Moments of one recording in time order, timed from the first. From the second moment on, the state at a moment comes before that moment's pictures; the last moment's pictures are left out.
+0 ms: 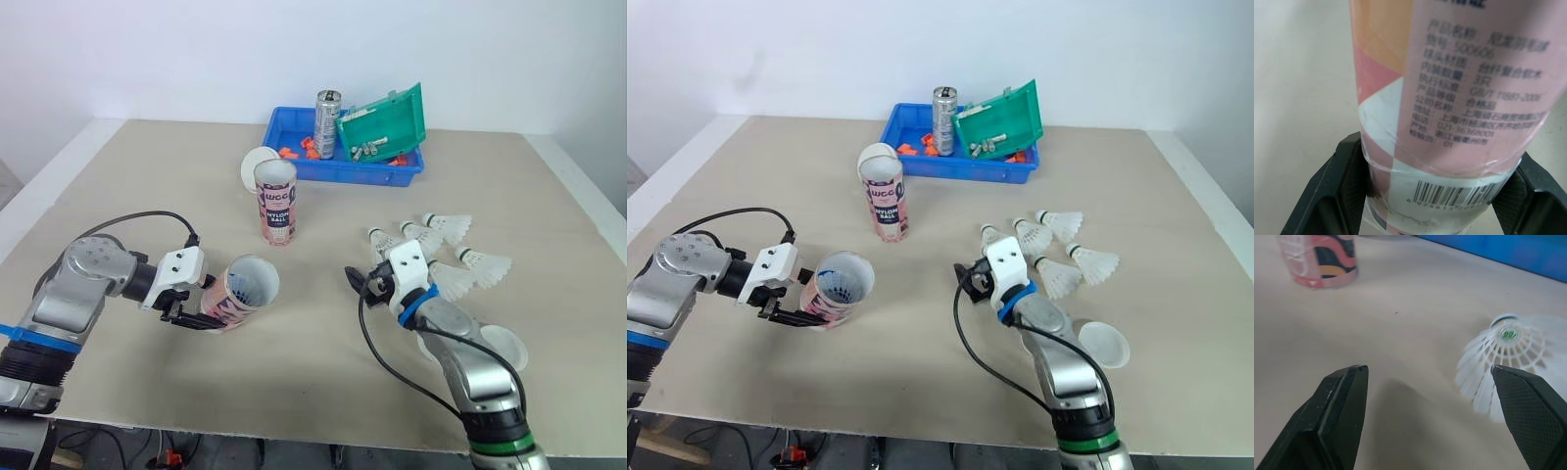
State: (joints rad) left arm -0.47 0.85 -0.15 0.09 -0.18 0.20 -1.50; right arm -0.27 -0.30 0.07 -0.20 0.10 0.51 0.32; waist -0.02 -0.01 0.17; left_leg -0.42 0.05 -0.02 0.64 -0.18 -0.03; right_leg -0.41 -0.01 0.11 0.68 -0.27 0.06
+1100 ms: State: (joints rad) left arm -0.45 0.87 -0.14 0.04 -0.18 0.22 -1.48; right arm -0.48 -0.73 0.18 -0.34 0.08 -0.24 0.96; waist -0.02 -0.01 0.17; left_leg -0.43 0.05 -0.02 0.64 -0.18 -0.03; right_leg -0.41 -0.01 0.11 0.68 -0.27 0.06
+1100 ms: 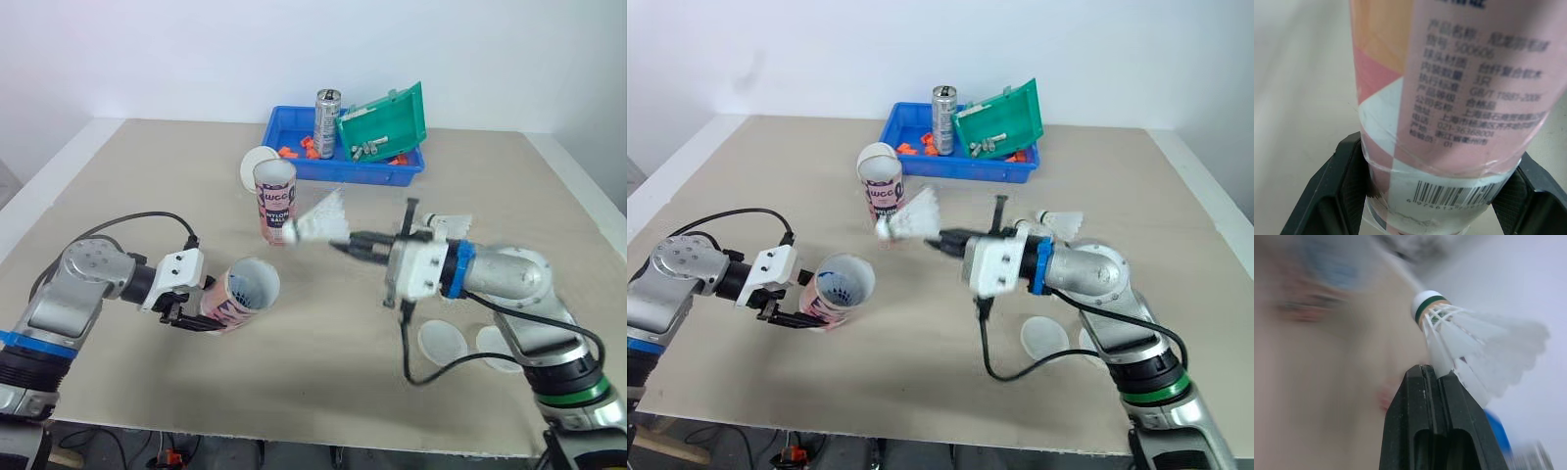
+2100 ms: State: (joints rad) left arm -0.46 0.87 -0.14 0.06 -0.19 0.21 -1.49; right arm -0.75 -0.65 0.36 -0.19 0.00 -0.36 1.15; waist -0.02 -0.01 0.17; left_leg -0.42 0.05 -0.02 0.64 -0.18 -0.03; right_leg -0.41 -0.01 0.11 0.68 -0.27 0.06
